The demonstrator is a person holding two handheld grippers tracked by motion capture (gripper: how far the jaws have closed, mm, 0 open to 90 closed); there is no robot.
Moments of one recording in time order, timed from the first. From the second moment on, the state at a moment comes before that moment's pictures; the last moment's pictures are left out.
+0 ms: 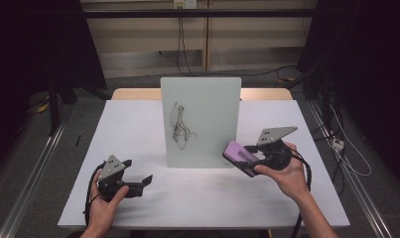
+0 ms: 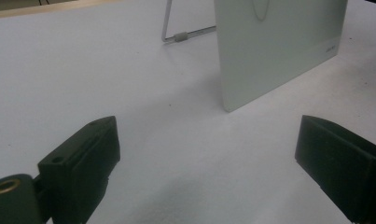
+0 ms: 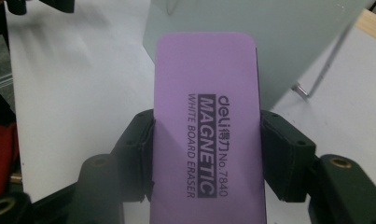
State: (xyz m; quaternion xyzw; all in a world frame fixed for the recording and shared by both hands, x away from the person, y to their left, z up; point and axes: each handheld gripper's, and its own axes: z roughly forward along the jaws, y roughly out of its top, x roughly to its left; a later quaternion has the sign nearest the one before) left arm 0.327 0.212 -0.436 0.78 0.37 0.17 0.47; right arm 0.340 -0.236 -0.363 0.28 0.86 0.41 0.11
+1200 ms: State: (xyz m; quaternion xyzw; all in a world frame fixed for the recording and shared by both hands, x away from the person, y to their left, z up) left arm 0.328 0.208 -0.436 0.79 0.36 0.17 0.47; right arm 0.380 -0.153 -0.334 0.21 0.87 0.44 0.12
